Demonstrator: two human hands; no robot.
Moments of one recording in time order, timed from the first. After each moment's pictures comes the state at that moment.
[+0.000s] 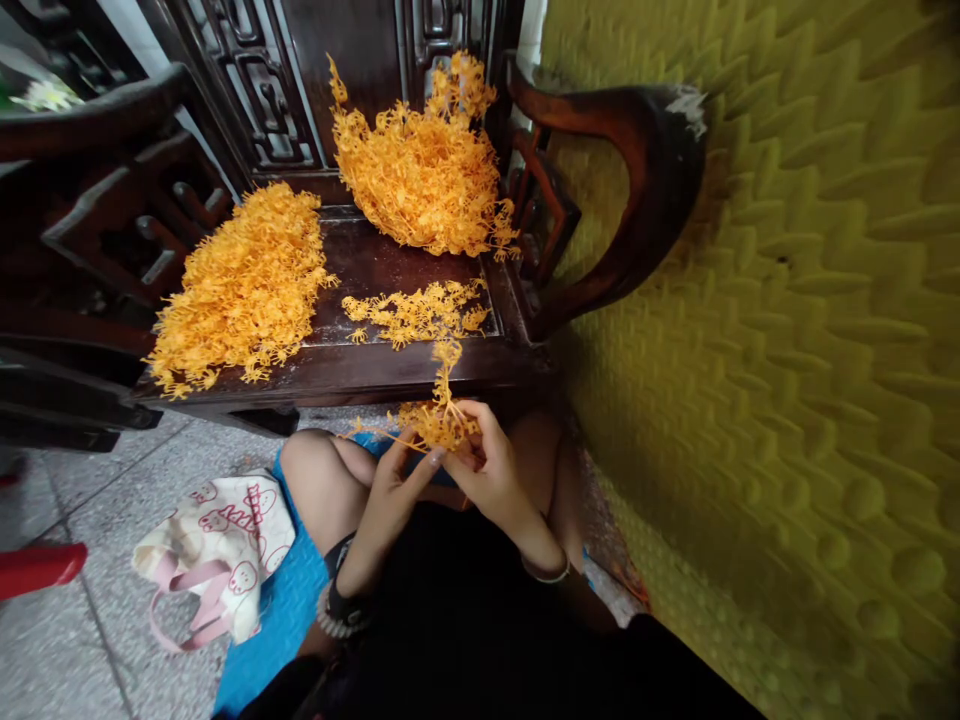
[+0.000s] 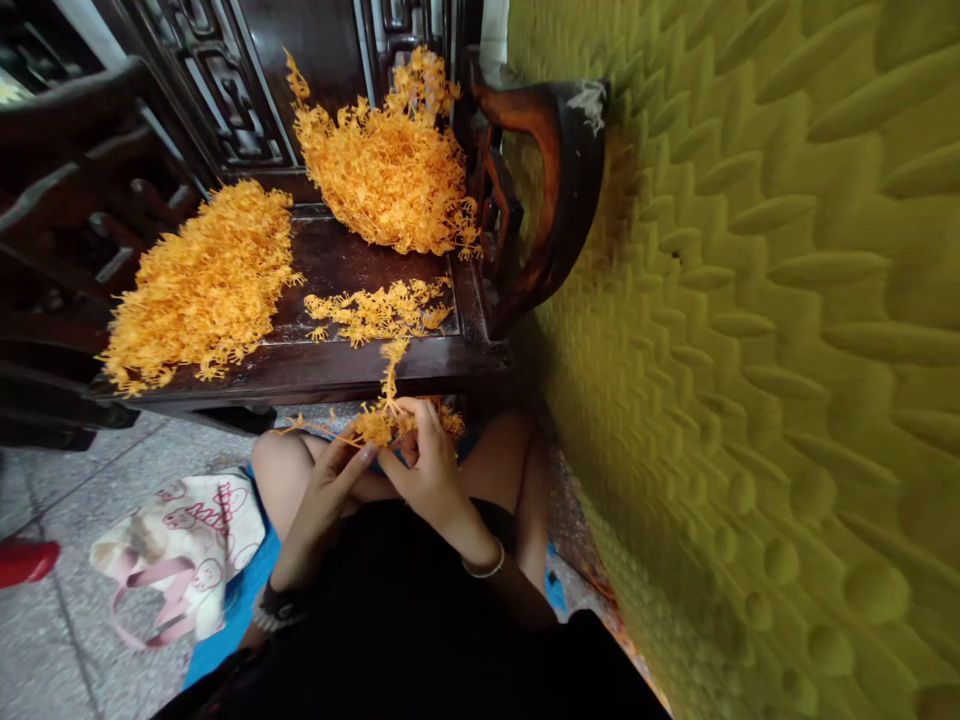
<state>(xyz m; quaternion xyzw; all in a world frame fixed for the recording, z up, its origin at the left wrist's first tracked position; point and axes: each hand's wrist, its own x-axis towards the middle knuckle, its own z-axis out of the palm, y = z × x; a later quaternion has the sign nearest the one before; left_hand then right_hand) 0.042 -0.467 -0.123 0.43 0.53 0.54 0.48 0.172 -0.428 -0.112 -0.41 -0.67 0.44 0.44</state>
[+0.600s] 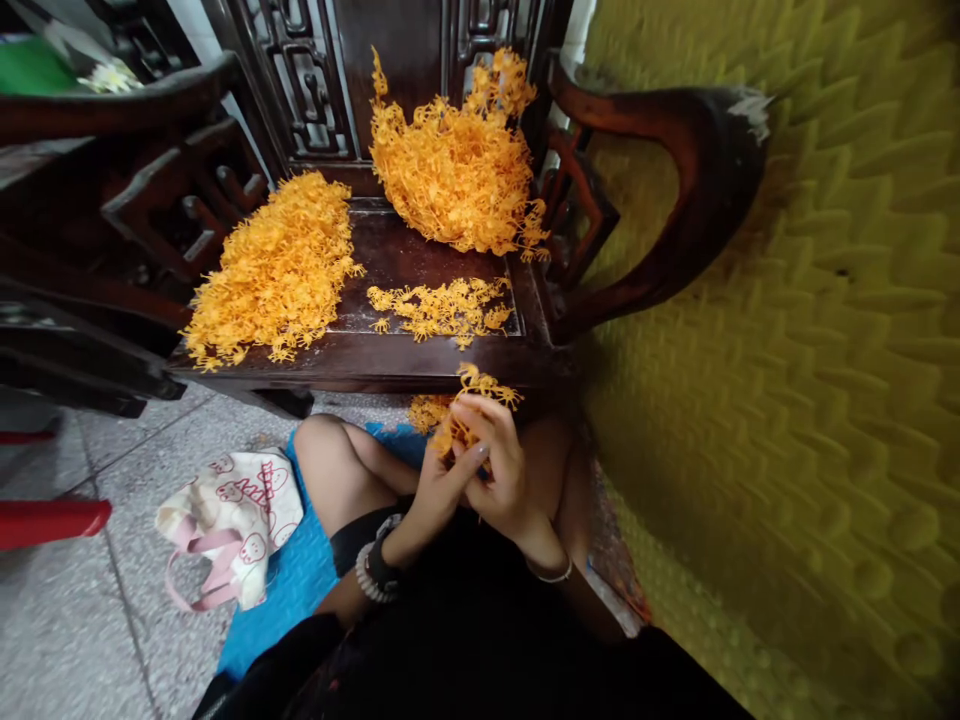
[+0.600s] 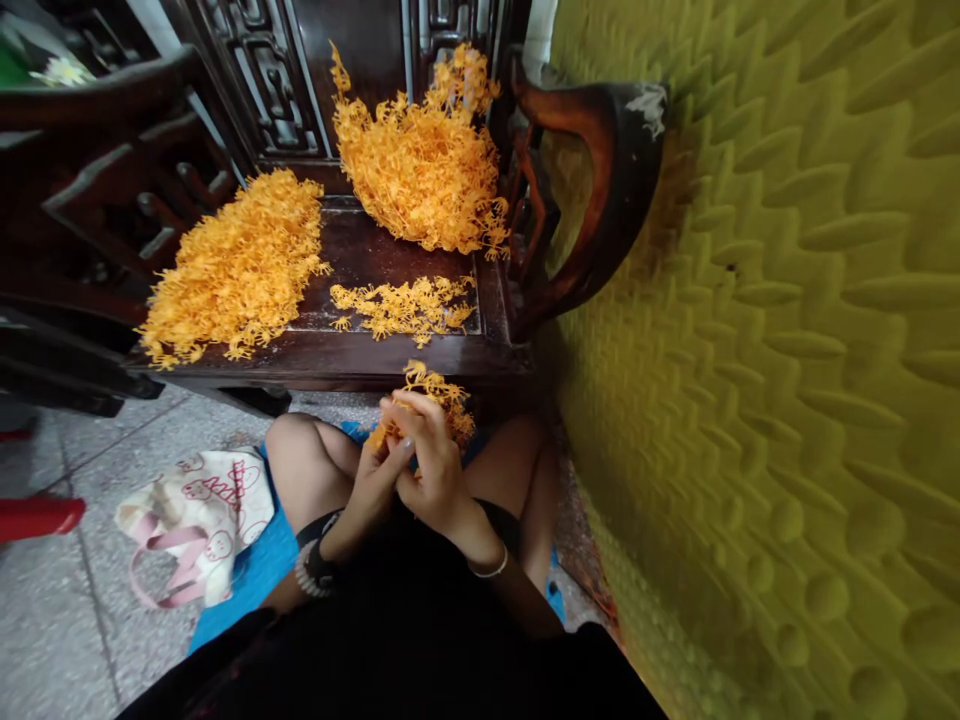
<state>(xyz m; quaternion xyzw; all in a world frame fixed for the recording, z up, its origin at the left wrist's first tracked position) 0.077 -0.457 -0.124 0.35 0.45 0.63 0.53 0.166 -0.431 -0.113 -0.29 -0.78 0.24 0.49</state>
